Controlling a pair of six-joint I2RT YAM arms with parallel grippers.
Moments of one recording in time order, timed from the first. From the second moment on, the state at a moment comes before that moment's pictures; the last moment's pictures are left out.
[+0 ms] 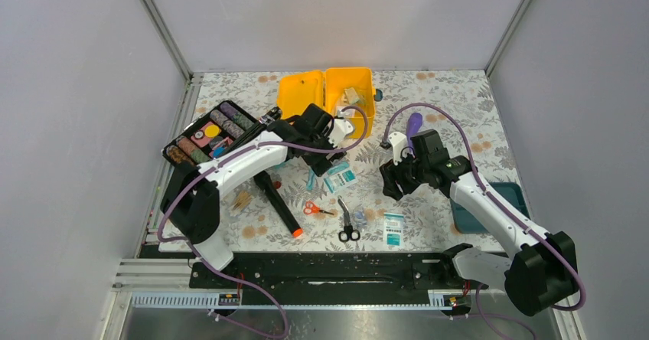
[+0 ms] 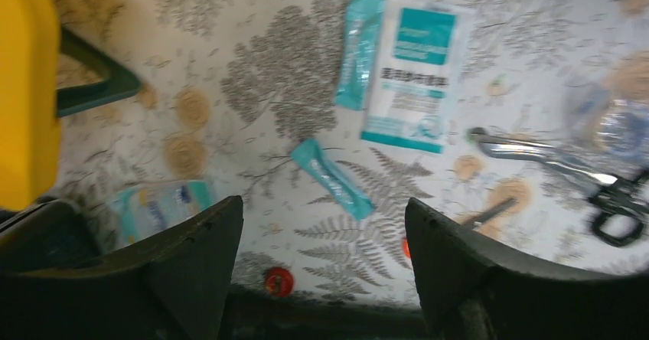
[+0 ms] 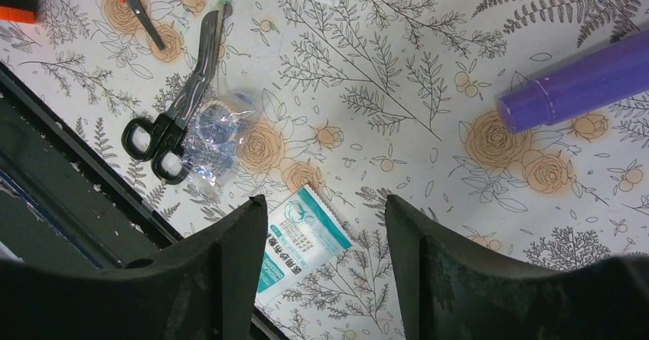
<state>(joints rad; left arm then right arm) -0.71 1.66 1.33 -0.66 0.07 0.25 0.41 1.15 0.80 -0.63 -0.35 -0.20</state>
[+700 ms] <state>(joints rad) -0.71 1.80 1.21 -0.49 -0.36 0.44 0.41 1.18 0.82 -0.61 -0.35 -0.20</state>
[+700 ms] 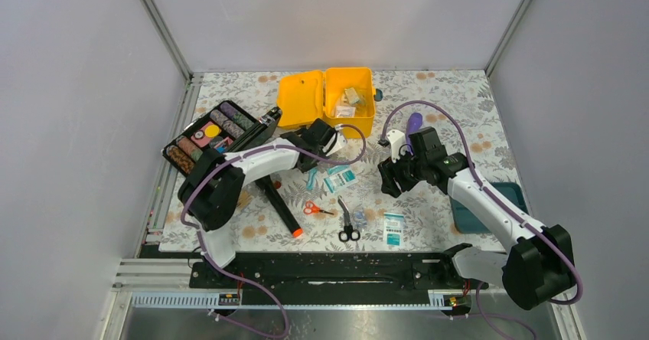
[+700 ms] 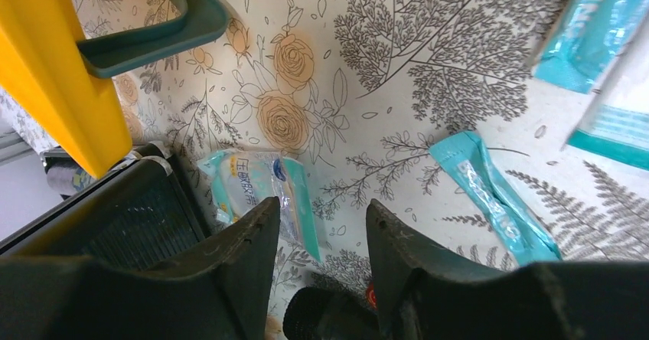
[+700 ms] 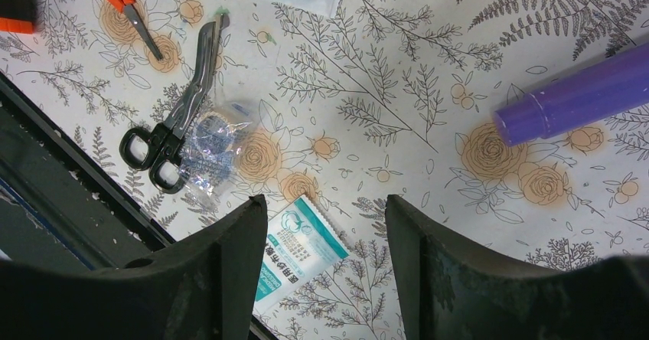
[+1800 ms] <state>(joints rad) -0.68 1.96 1.10 -0.22 -0.64 0.65 0.41 1.22 0.85 -0.61 -0.34 -0.19</state>
